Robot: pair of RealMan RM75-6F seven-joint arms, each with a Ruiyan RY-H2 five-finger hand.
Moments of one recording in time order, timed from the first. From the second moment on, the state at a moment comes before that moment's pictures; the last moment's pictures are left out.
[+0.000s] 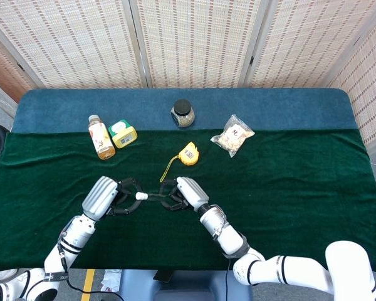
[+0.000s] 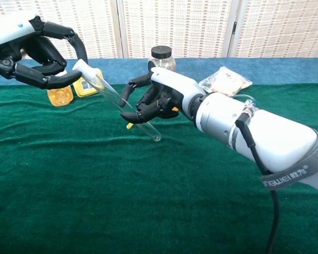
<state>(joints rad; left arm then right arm) -0.56 -1.38 -0.13 -1.70 1.56 1.26 -0.21 0.80 -1.82 0.33 -1.50 -1.12 0.89 0.18</state>
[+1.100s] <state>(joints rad) -0.51 -1.24 -0.08 -1.71 1.43 1.17 -0.07 0.77 -1.65 0.14 -1.46 -1.01 0.95 -0.35</state>
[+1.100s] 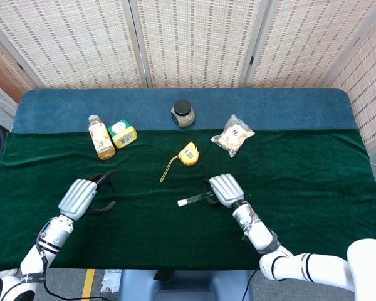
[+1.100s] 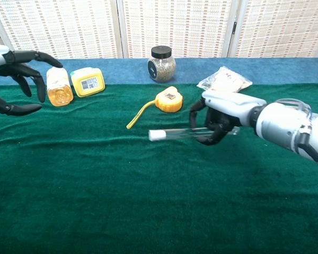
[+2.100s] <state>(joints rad) -0.42 -1.18 -0.06 -1.67 1.36 1.20 -0.07 0.66 -1.44 0.10 -1.61 -1.09 1.06 -0.38</state>
